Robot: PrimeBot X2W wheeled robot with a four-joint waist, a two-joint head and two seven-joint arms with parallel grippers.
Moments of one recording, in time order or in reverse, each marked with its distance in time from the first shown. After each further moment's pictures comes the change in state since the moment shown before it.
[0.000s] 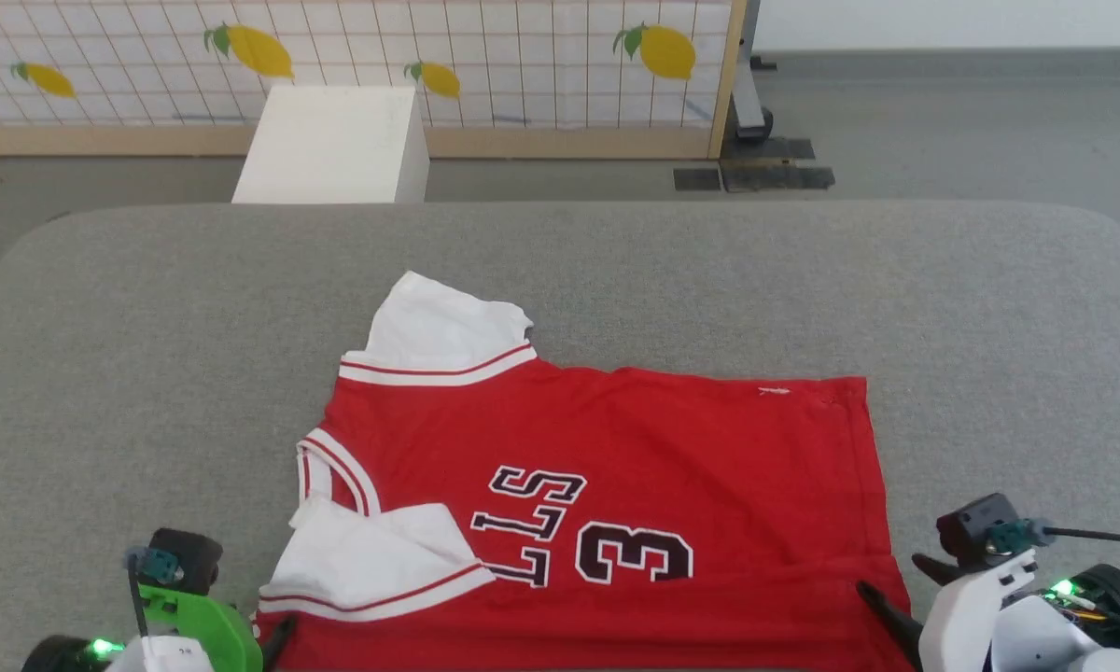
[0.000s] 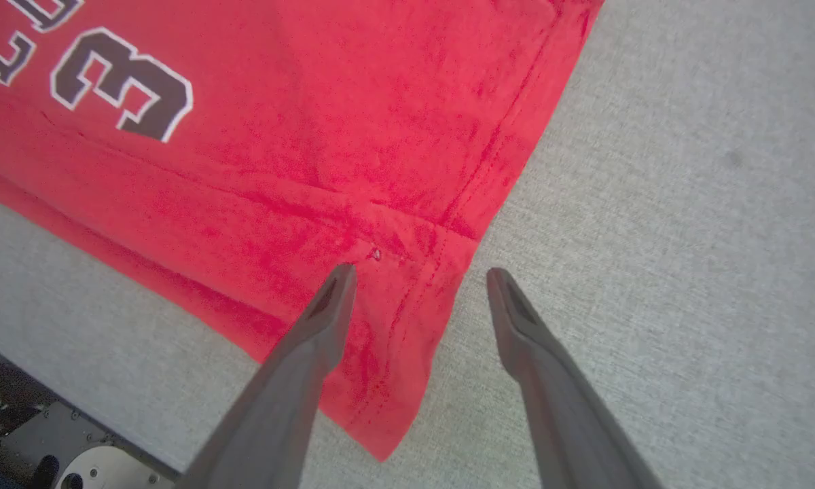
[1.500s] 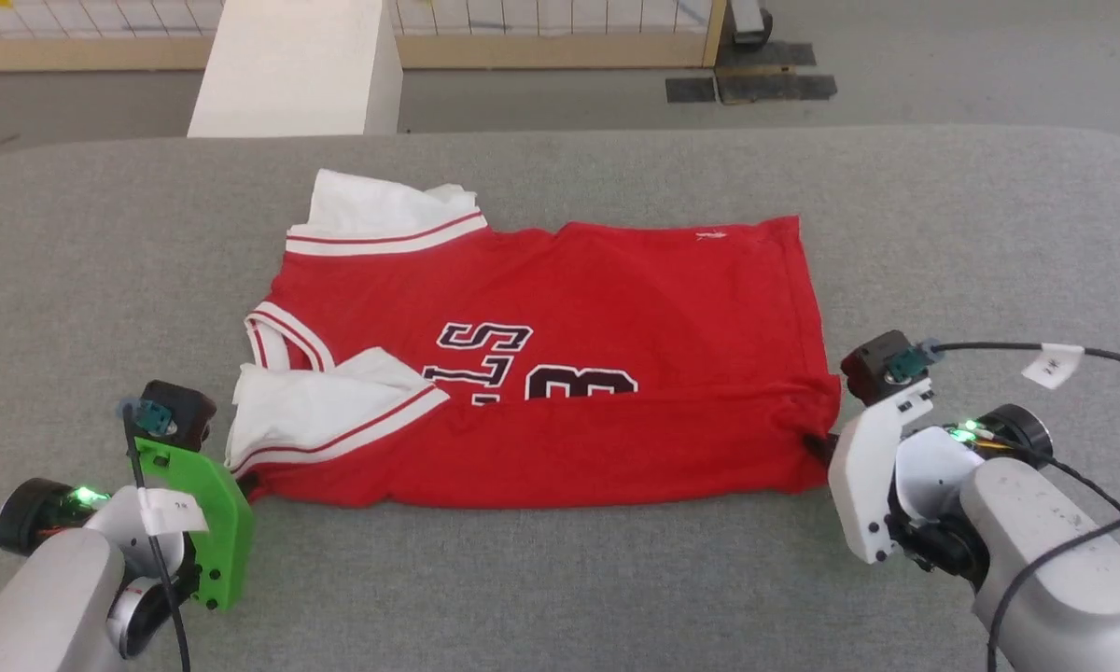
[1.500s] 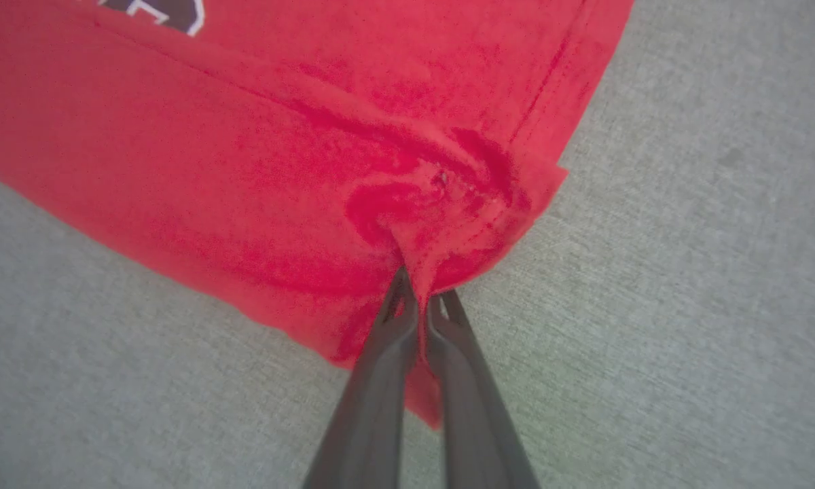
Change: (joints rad) left arm -0.263 -0.003 0.009 0.062 0.081 -0.059 0.092; right arm -0.474 0.120 0.195 0.395 0.087 0.000 0.031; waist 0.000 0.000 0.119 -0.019
